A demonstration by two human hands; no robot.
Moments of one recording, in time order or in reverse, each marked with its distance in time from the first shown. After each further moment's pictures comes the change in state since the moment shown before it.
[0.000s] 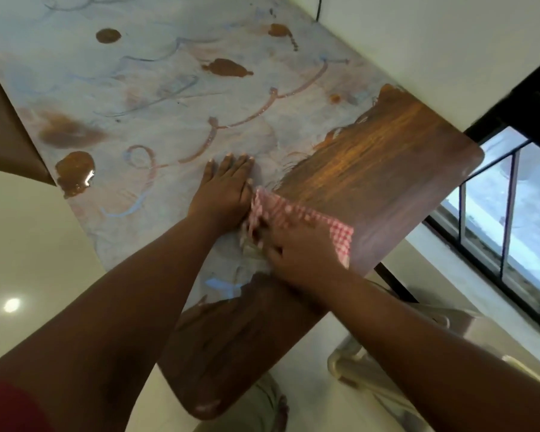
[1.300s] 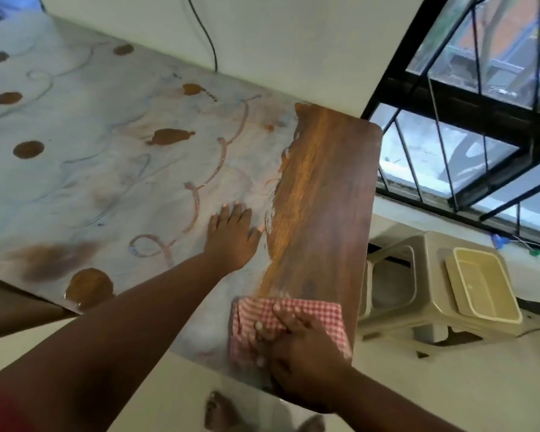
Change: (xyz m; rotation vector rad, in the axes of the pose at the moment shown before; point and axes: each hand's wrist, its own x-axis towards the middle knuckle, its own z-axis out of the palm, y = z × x) left_hand 0.014 -0.037 -0.030 0.115 -0.311 0.352; right_hand -0.057 -0.179 0.037 0.127 -0.167 0.277
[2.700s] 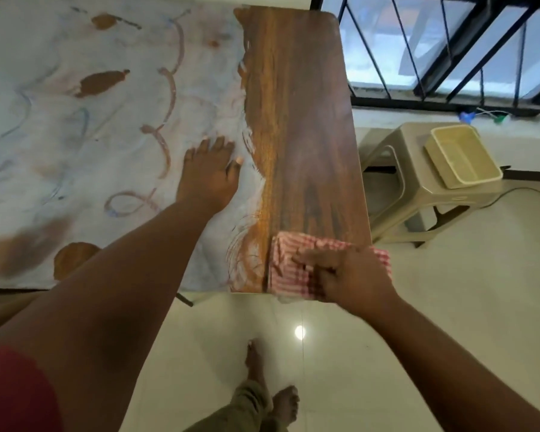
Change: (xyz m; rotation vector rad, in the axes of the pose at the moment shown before) left_hand -0.004 -0.032 0.013 0.046 0.195 0.349; right_hand -0.031 -0.040 0.044 0.323 0.512 0.544
